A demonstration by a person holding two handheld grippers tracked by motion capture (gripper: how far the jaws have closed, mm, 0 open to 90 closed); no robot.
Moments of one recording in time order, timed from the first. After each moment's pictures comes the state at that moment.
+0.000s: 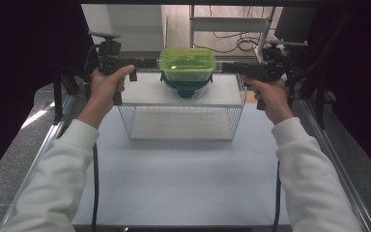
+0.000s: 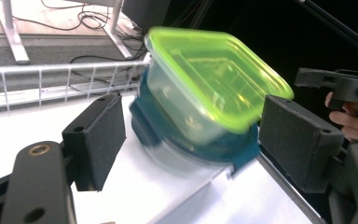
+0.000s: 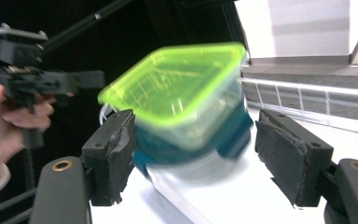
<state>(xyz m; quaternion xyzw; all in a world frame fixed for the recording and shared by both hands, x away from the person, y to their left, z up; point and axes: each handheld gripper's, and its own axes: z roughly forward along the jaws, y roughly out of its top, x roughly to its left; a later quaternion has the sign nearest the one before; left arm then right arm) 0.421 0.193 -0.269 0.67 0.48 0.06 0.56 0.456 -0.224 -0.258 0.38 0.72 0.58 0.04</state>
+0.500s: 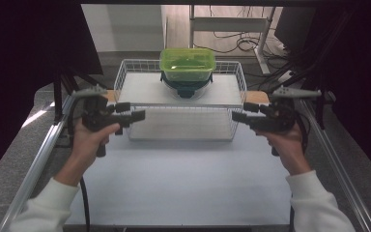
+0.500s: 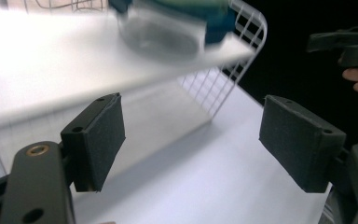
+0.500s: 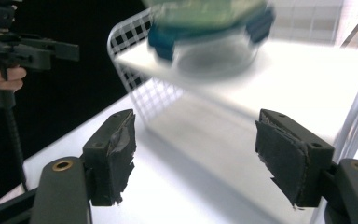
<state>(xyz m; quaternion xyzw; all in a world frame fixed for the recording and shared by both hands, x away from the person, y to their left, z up) 0.309 0.203 -0.345 0.72 0.44 0.10 0.54 0.354 -0.253 -0.314 0.33 0.76 0.55 0.09</state>
